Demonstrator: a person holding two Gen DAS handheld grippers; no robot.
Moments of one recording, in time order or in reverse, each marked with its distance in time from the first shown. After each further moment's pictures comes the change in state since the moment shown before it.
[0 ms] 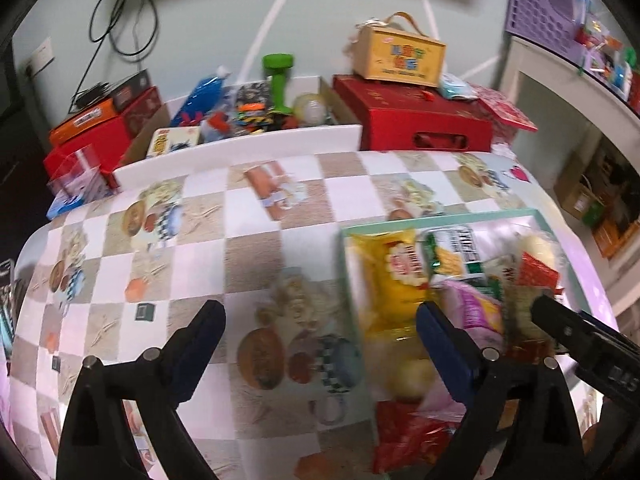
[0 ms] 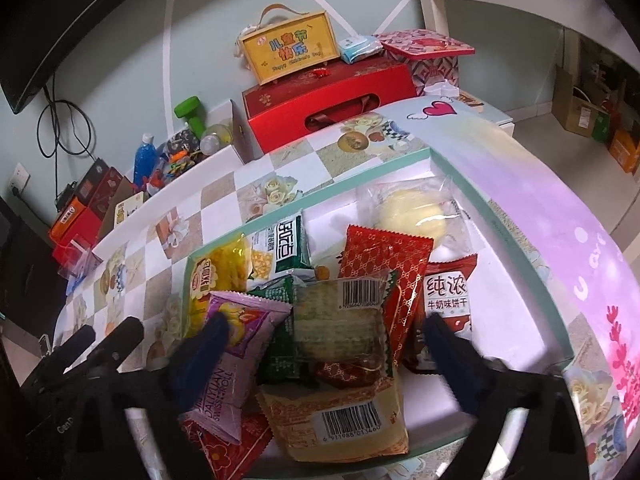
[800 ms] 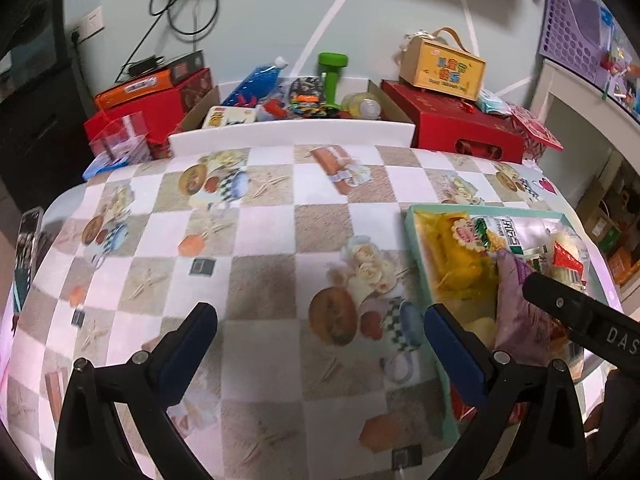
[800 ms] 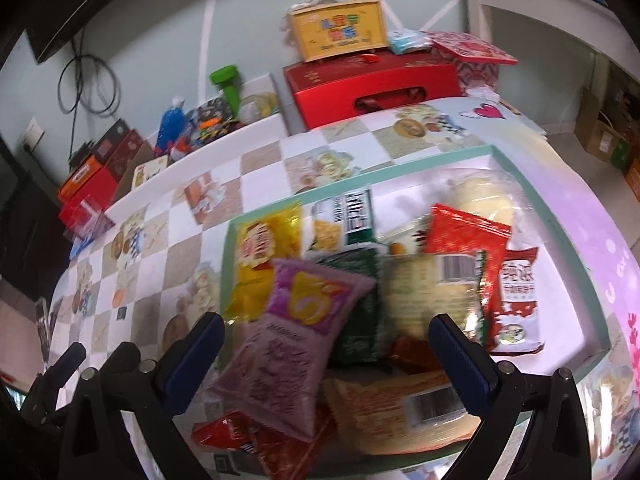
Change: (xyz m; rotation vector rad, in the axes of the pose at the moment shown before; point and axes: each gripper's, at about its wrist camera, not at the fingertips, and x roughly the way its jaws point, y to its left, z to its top) left arm -0.020 0.053 -0.045 -0.096 -0.031 0.062; right arm 0.011 0.058 -0.019 -0.125 0.030 0.020
